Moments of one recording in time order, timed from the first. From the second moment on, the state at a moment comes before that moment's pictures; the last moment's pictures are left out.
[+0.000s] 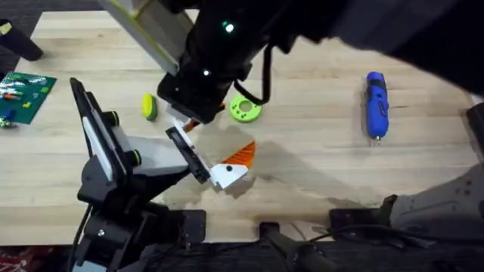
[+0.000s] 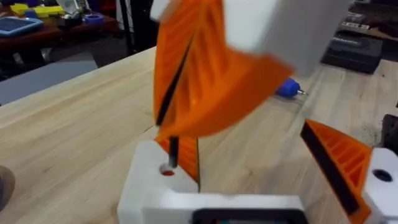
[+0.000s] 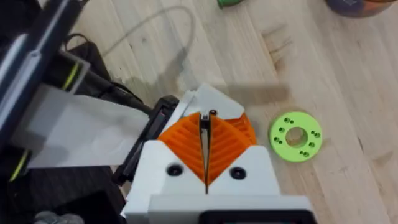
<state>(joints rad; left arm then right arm) -0.26 0.00 0.01 -0.07 0.69 0.02 1.05 1.79 1.93 -1.21 -0.10 -0.07</state>
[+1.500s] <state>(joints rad) -0.26 0.00 0.01 -0.07 0.69 0.02 1.04 1.81 1.93 -1.21 -0.06 -0.07</state>
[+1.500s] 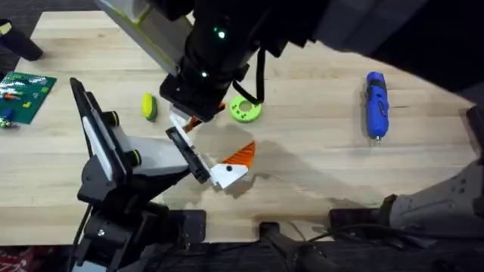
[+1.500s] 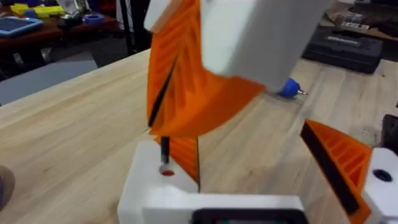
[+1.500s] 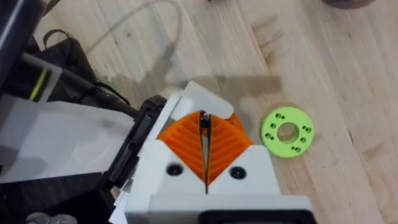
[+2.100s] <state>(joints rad) -0.26 0.00 0.01 -0.07 0.69 0.02 1.04 1.81 1.93 -1.21 -0.08 -0.07</state>
